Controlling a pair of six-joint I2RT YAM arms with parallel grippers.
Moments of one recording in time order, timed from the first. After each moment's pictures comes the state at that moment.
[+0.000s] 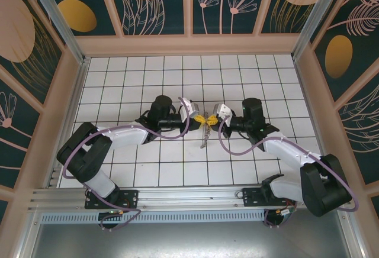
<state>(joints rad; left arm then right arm) -0.69 1.62 0.77 0.50 0.71 0.09 0.42 1.20 0.54 0.15 -0.76 -0.48</state>
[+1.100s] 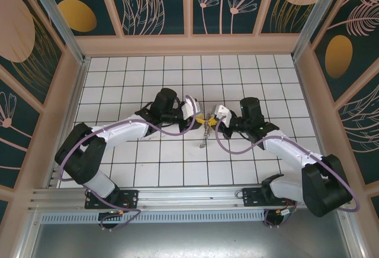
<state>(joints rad) -0.70 1.60 0.93 0.13 0.62 0.38 0.44 1.20 0.58 0.01 -0.68 -0.55</state>
